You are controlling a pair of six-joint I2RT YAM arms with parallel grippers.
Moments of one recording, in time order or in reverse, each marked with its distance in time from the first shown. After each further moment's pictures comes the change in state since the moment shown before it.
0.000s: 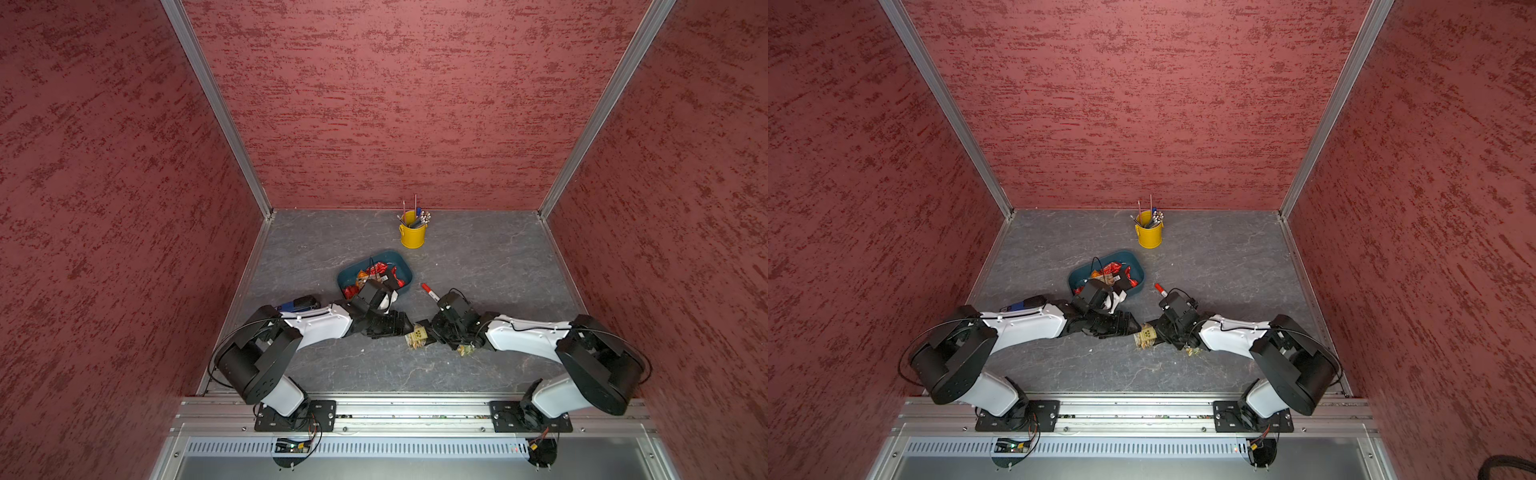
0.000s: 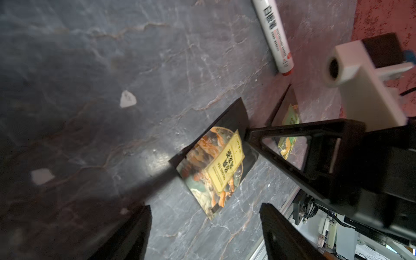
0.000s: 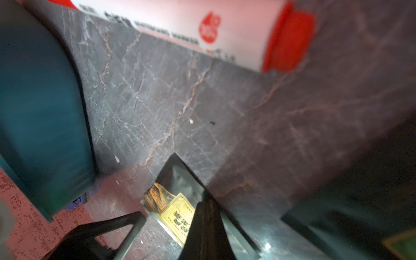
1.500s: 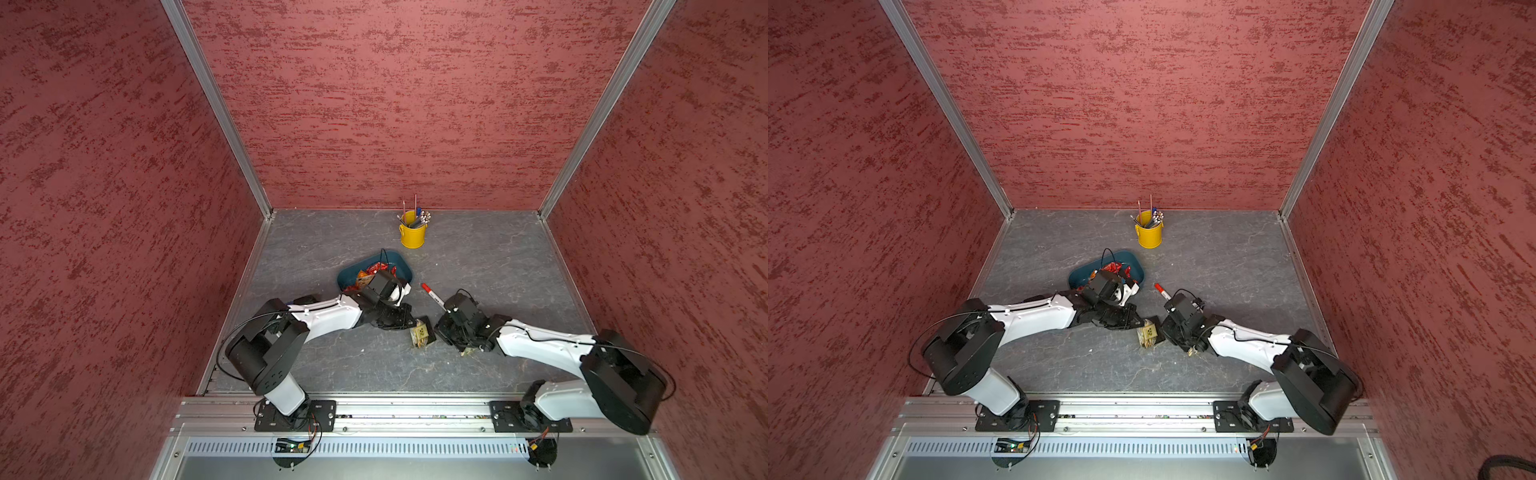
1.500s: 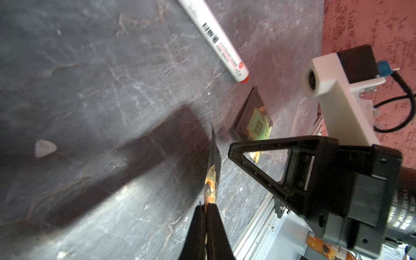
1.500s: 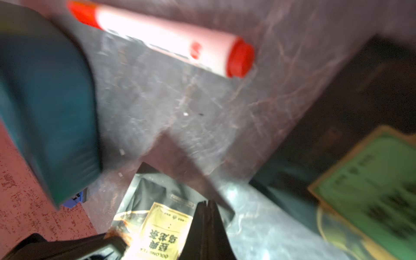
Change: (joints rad) left arm -0.024 0.030 0.187 -0.121 0.032 0.042; right arm 0.004 -0.176 0.007 -0.153 0.079 -0.057
